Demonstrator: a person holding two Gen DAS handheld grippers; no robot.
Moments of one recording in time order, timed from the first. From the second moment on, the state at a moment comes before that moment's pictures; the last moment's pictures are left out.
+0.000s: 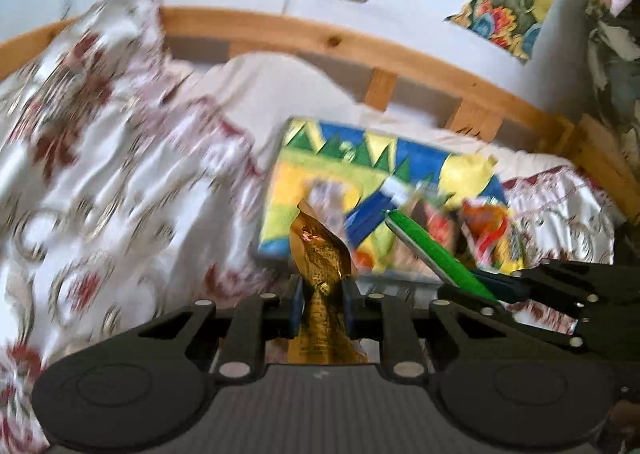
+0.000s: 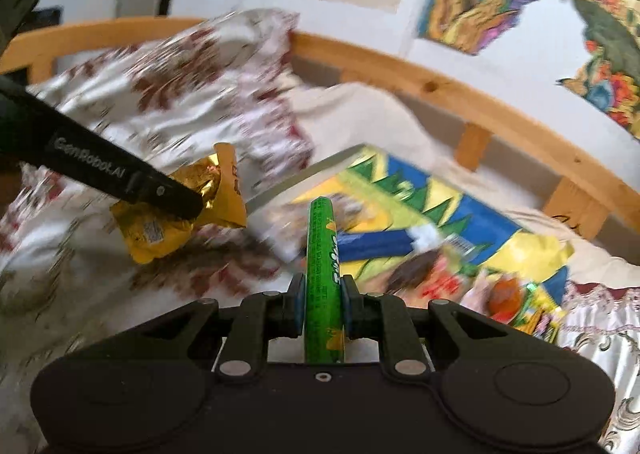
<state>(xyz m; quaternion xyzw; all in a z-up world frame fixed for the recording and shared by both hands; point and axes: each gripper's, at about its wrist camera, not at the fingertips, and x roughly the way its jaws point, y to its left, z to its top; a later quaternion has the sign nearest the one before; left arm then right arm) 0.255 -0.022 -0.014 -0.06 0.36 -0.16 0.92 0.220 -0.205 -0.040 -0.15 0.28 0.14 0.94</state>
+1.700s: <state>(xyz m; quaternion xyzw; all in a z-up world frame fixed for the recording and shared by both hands) 0.336 -0.098 -0.007 -0.07 0.29 -0.12 0.95 0.290 -0.303 0.006 0.02 0.21 0.00 0.98</state>
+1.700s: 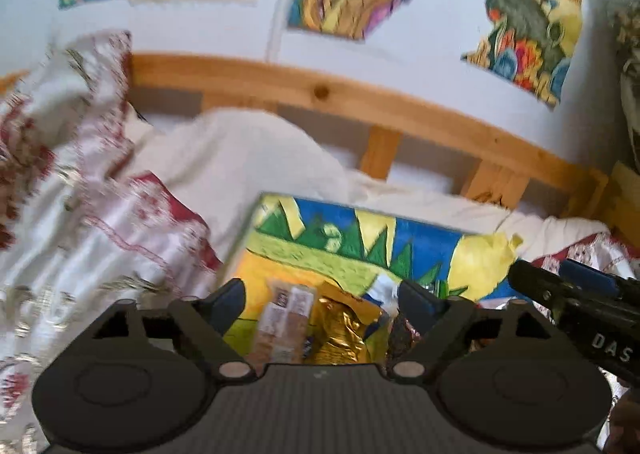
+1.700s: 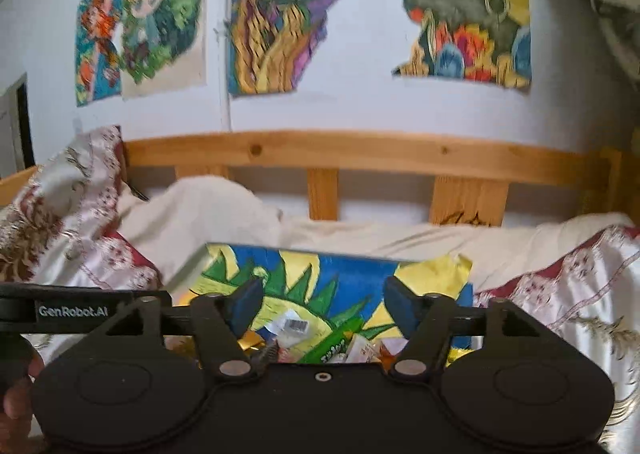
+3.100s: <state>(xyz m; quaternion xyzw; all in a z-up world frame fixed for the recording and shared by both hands) 0.143 -0.019 0.022 -0.02 0.24 -0.07 0.97 0.086 -0.265 0.026 0.04 0.21 0.02 0.98</state>
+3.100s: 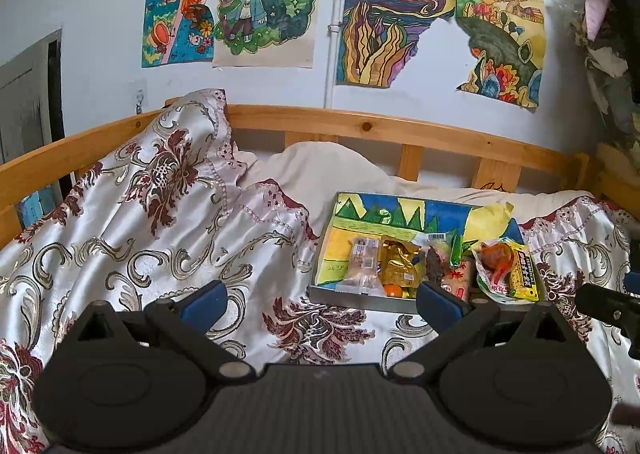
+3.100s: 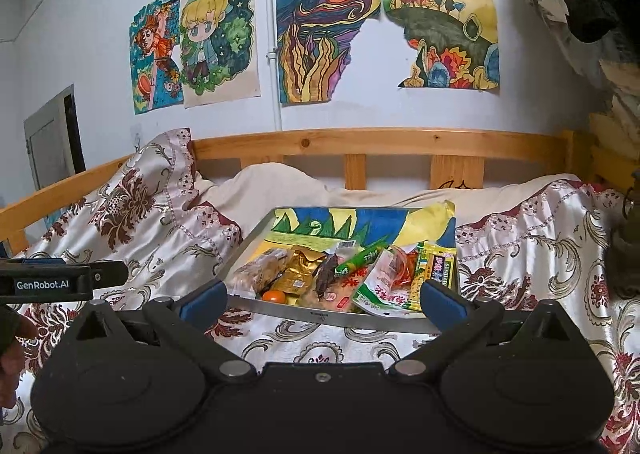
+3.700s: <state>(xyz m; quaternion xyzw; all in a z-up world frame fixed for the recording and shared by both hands) 0.144 -0.018 0.016 -0.02 0.25 -0.07 0.97 0.087 -0.266 0.024 0.04 0.21 0.03 0.98</state>
